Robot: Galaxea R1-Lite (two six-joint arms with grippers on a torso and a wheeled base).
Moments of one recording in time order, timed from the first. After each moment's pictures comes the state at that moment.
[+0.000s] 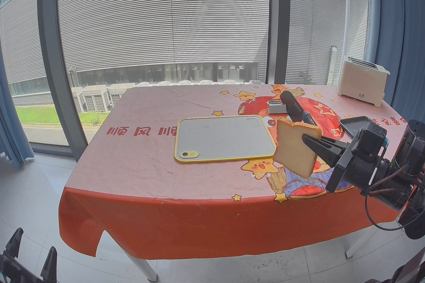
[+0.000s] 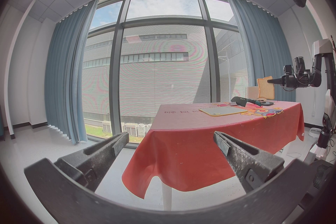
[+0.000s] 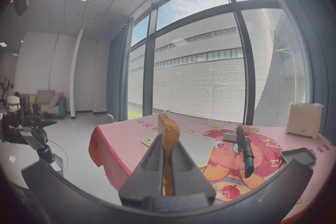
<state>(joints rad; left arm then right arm) 0.00 0.02 -0.02 0.00 -0.02 0.01 0.54 1.55 -0.36 -1.17 0.13 0.00</state>
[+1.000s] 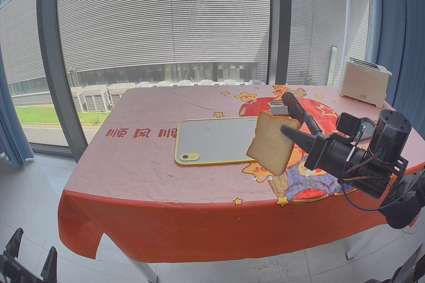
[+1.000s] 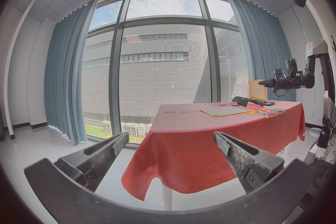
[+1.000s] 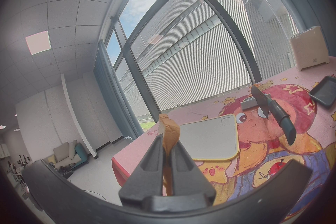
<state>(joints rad) 0.00 0.02 -0.02 0.00 -0.02 0.01 0.55 1.71 -0.50 -1.17 0.14 0.48</state>
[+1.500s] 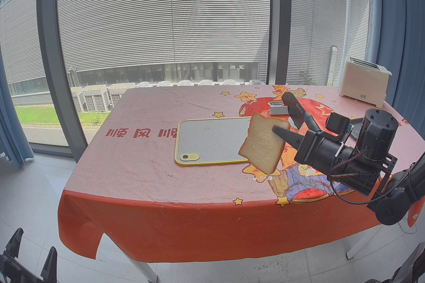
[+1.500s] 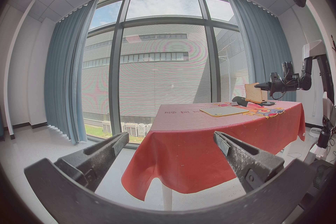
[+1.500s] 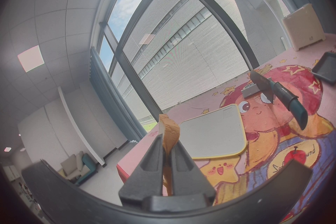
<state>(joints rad) 0.00 0.02 -0.02 0.00 -0.02 0.01 0.55 1.79 -0.55 -1.17 0.14 0.61</state>
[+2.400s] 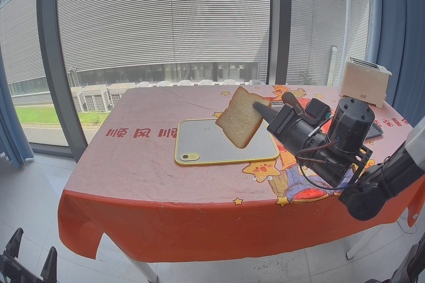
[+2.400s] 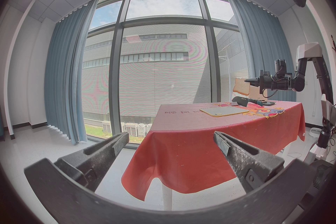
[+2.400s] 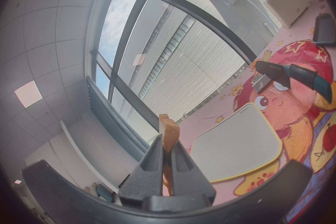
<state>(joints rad) 0.00 0.02 -0.02 0.00 -0.02 0.01 0.64 1.93 -0.75 -1.24 -0.05 0.84</state>
